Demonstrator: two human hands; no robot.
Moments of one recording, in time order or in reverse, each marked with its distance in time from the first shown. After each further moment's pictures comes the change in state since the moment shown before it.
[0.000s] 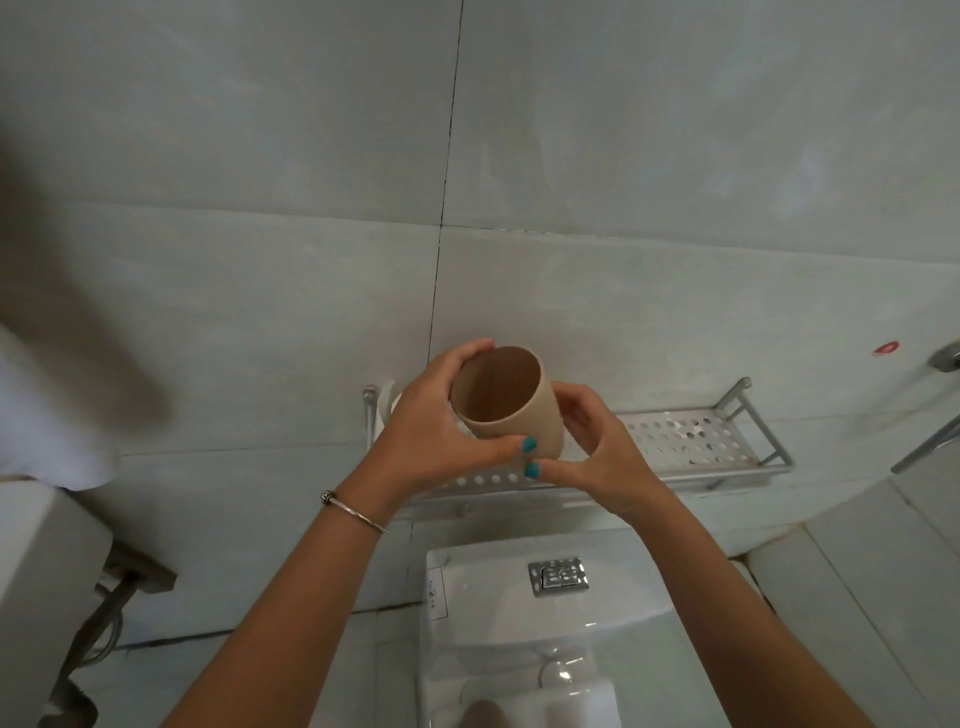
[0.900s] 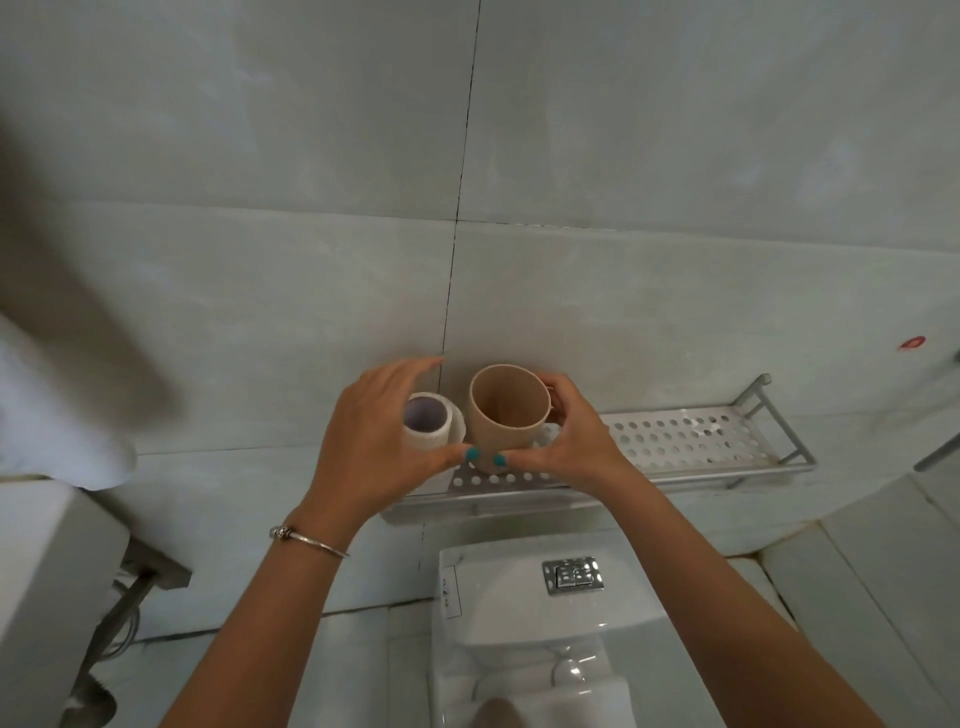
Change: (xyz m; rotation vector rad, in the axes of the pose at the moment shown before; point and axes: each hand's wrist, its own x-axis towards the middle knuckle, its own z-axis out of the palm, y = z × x) left_hand -0.020 -0.032 -0.034 0.583 0.119 -0.025; right_hand 0.036 0.017 0.029 -0.225 0.024 0.090
